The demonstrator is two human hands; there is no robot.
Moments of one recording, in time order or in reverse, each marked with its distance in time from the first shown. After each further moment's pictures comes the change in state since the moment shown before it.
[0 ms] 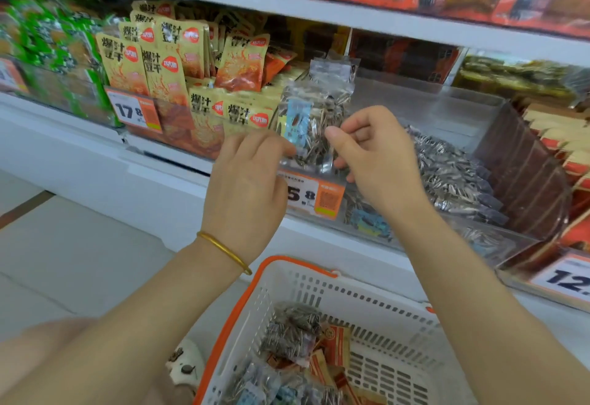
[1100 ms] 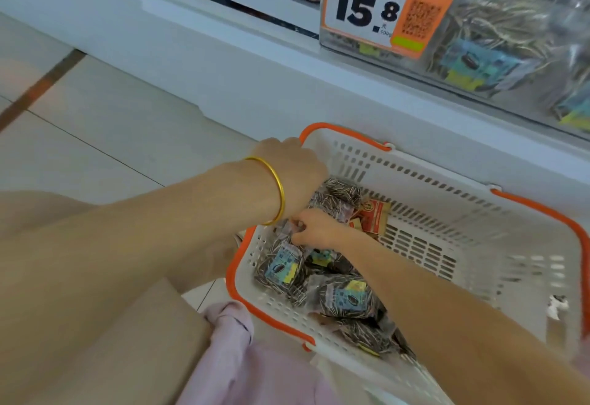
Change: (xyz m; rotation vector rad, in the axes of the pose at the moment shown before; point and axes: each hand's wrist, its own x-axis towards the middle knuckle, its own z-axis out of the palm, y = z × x) left_hand -0.101 -0.002 0.031 0.477 -1.262 0.154; right_hand -0.197 0.193 0.174 -0.188 -1.261 0.324
